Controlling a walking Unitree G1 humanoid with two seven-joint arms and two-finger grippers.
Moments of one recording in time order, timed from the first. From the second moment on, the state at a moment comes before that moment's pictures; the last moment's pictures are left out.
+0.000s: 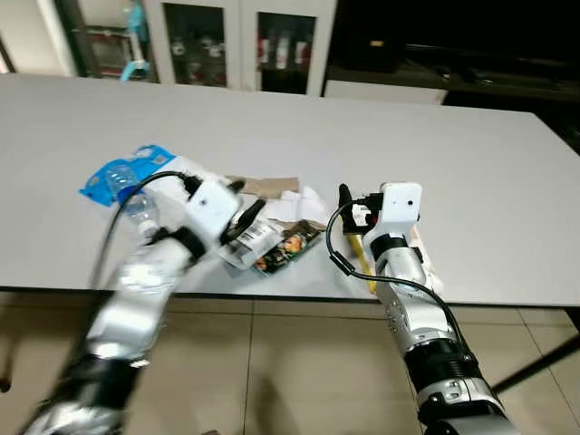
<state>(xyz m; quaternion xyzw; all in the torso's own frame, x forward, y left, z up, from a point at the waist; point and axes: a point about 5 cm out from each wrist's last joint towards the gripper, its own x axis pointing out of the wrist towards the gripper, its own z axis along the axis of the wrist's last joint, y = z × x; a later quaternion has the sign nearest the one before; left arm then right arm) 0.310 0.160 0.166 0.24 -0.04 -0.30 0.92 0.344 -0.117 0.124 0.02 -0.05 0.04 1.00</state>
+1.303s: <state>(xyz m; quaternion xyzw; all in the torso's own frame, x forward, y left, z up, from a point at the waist) 0.280 0.188 0.130 0.41 0.09 -0.38 0.82 0.343 -0.118 0.120 0.02 -0.04 0.06 1.00</state>
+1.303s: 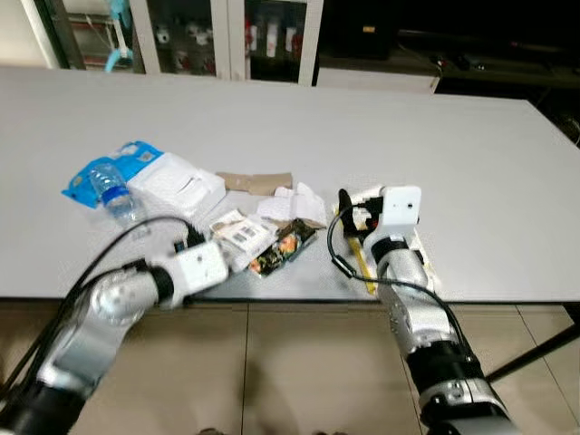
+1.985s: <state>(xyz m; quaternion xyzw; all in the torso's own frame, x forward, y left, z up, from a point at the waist) 0.267 0.186 0.139 0.41 0.15 -0.43 0.79 0.343 -0.117 0.119 0.02 -0.03 0.07 1.00</state>
